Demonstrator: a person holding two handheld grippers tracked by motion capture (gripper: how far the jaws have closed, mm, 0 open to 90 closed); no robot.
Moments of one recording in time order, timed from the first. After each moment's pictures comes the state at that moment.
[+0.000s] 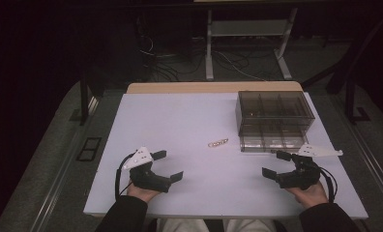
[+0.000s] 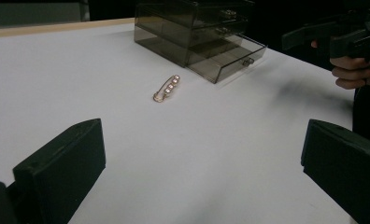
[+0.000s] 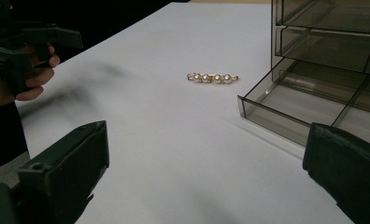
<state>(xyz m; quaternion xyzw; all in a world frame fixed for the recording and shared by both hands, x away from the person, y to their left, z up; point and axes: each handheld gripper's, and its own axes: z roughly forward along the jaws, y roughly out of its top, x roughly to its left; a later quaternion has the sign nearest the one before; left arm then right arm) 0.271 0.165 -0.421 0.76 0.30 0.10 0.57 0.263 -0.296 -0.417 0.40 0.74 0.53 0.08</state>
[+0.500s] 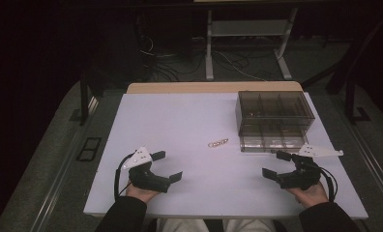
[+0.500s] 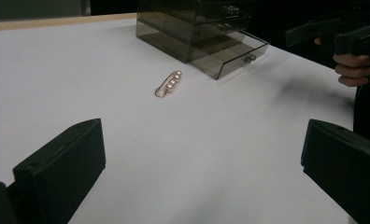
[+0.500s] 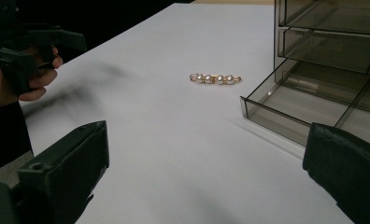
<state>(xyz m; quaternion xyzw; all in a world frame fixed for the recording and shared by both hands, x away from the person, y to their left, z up) 0.270 0.167 -0.421 0.76 0.31 0.09 0.56 0.262 -0.296 -0.417 0.39 0.74 0.54 0.07</state>
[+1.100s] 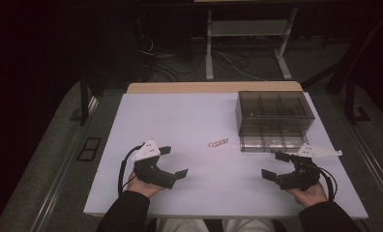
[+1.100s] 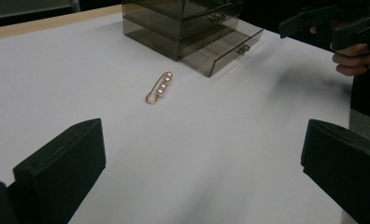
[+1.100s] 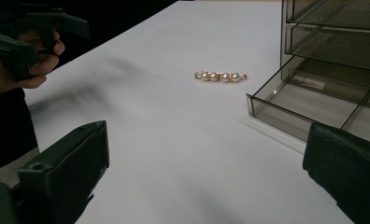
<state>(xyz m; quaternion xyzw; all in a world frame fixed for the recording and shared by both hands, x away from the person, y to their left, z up) 0.280 0.148 -0.396 0.80 0.28 0.09 0.52 0.261 -0.294 -0.417 0.39 0.75 0.53 0.07</state>
